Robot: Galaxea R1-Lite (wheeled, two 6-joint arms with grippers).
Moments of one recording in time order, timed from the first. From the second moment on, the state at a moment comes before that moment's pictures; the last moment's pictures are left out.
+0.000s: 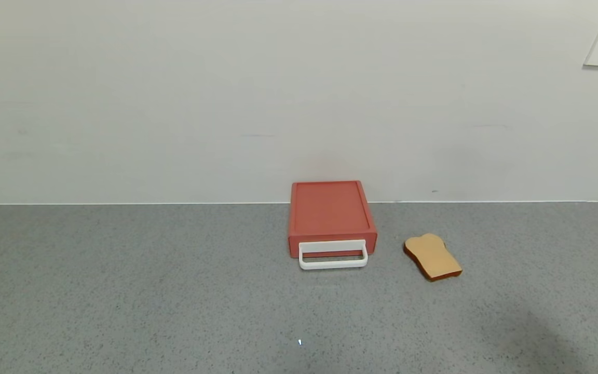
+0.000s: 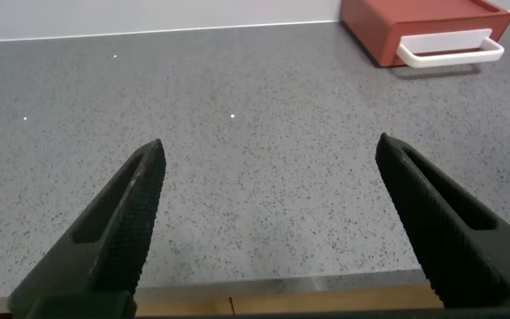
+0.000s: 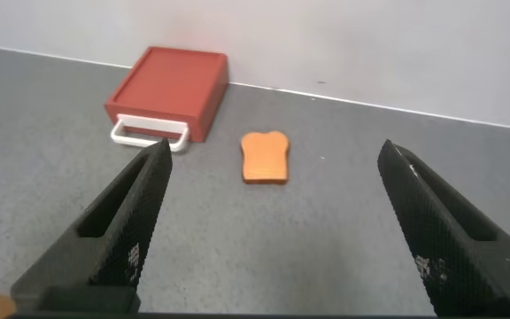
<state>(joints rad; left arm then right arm) 0.00 0.00 0.00 0.00 -0.02 0.00 0.18 0.74 -0.87 0.25 0.04 0.01</state>
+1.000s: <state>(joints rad) 0.00 0.00 0.00 0.00 -0.02 0.00 -0.04 0.29 -0.72 0.44 -0.03 0.03</state>
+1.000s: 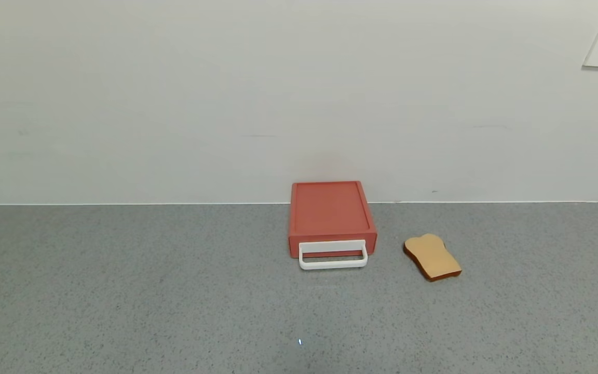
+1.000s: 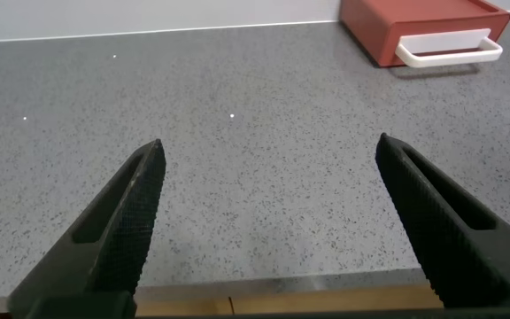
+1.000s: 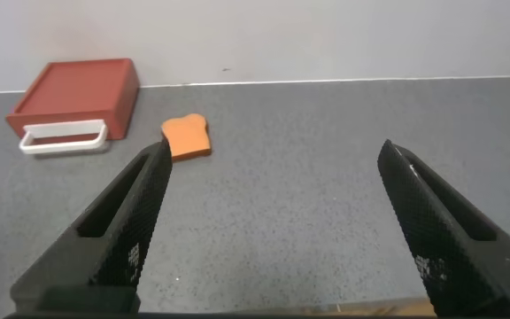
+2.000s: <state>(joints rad) 0.00 0.00 0.00 0.00 -0.02 0.00 0.00 0.00 -0.22 0.10 -0.04 0.00</state>
